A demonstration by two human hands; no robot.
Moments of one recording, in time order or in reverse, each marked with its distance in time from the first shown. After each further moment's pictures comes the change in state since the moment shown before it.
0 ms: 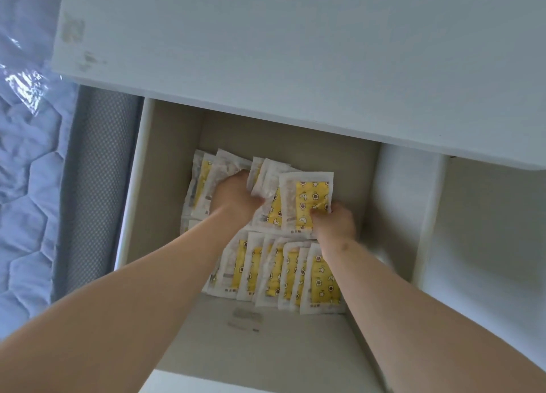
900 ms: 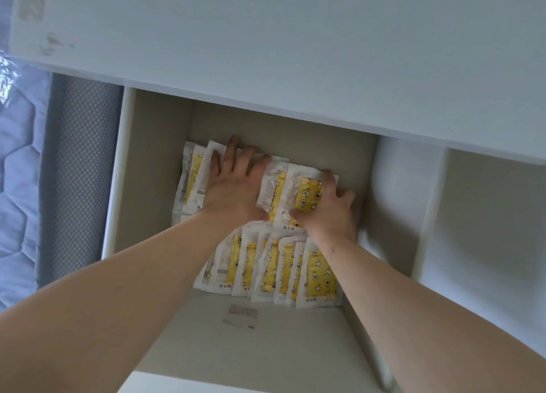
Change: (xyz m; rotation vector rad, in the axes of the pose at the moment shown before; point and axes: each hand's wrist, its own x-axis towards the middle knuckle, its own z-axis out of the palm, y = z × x) left_hand 0.016 -0.010 0.013 0.554 0.057 0.435; right_hand 0.002 -0.003 -0.007 -0.453 0.024 -0.318
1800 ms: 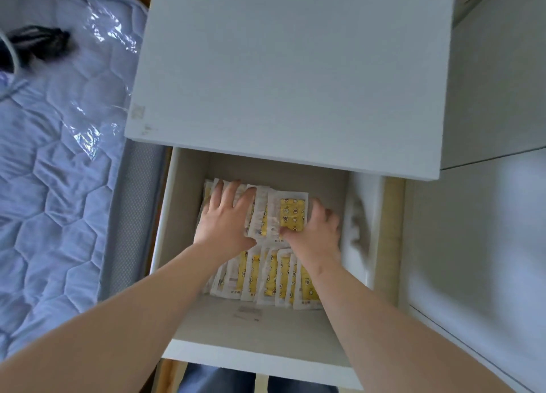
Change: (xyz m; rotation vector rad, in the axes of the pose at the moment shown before) left_hand -0.068 -0.003 -0.016 -0.146 -0.094 -0.138; right_hand -0.053 -0.007 0.005 0.115 -0.043 0.037
